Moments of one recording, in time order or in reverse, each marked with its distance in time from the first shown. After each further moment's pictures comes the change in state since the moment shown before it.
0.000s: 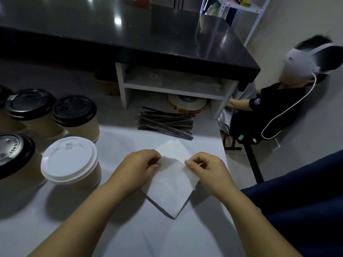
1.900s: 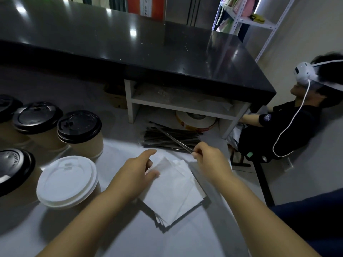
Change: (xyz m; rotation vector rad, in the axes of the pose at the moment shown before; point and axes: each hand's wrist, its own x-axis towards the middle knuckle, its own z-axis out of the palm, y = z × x) left_hand 0.030 -0.013 -0.007 -0.059 0.062 -0.234; right_hand 0.097 -0.012 -0.007 -0.621 0.032 -0.205
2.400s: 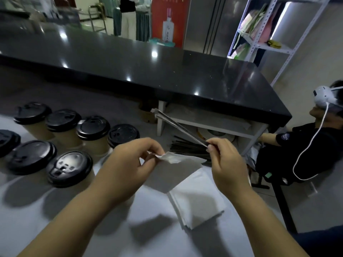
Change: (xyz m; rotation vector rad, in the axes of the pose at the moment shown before) left_hand -0.073 0.050 -0.126 -0.021 0.347 0.344; right_hand -0.037 -0.086 -0.044 0.272 0.434 -0.340
